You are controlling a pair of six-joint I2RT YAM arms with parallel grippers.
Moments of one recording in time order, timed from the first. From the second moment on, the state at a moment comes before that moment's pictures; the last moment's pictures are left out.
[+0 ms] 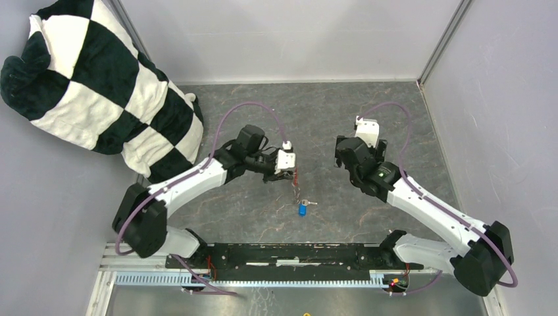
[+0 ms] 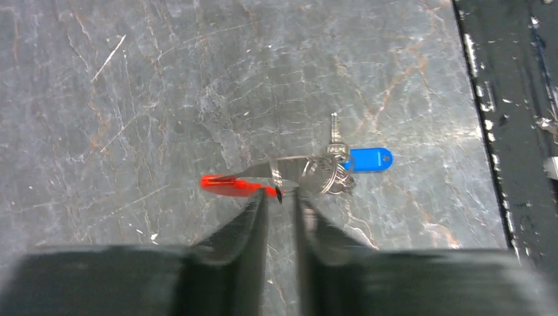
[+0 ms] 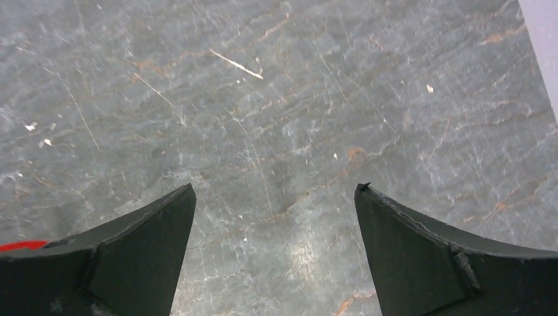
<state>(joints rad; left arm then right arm) -0.66 1.37 0.90 -0.23 0.77 0.72 0.70 1.10 0.85 -0.53 0.76 0.53</state>
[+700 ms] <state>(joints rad) -0.61 1.89 1.48 -0.64 0.66 0.60 0.52 0.85 0.59 -0.27 0.52 0.30</state>
